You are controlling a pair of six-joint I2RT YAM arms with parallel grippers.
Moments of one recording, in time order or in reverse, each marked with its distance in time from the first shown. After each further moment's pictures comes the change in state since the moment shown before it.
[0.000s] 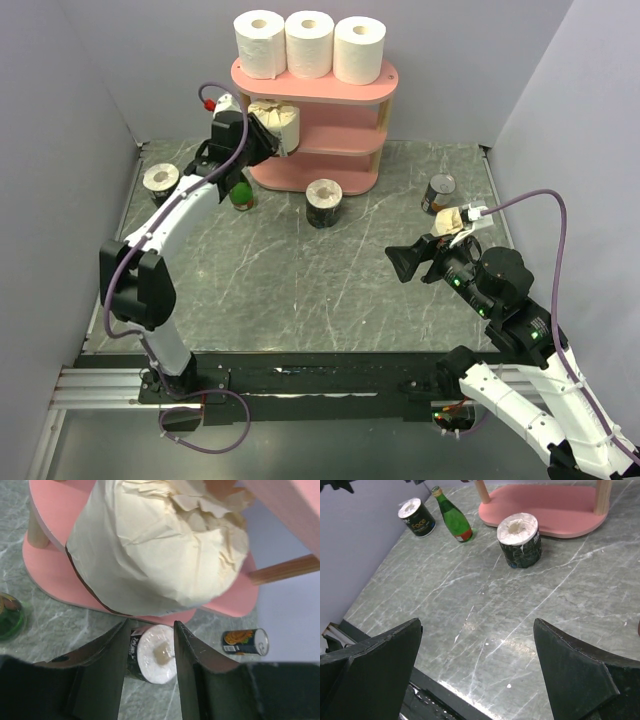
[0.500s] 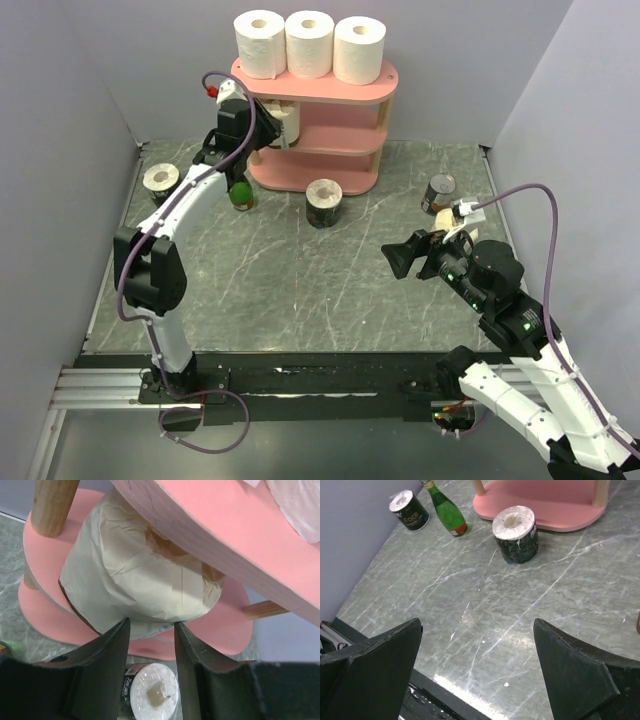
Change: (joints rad) left arm 0.000 0.127 0.140 0.071 -0.066 0.022; right arm 0.000 0.045 0.000 0.005 0.006 -0.004
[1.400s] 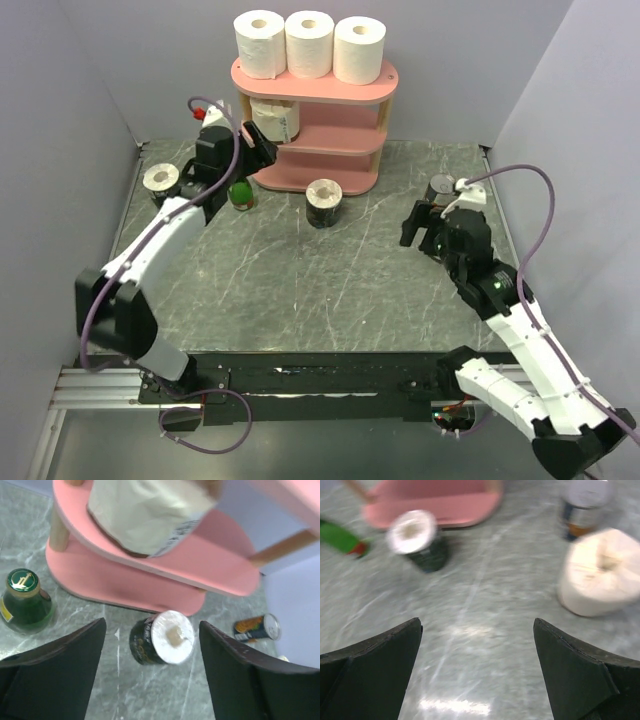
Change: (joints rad) left arm -0.003 -0.274 -0.341 0.026 0.045 0.061; right arm -0.071 0.195 0.034 -0.023 0.308 0.019
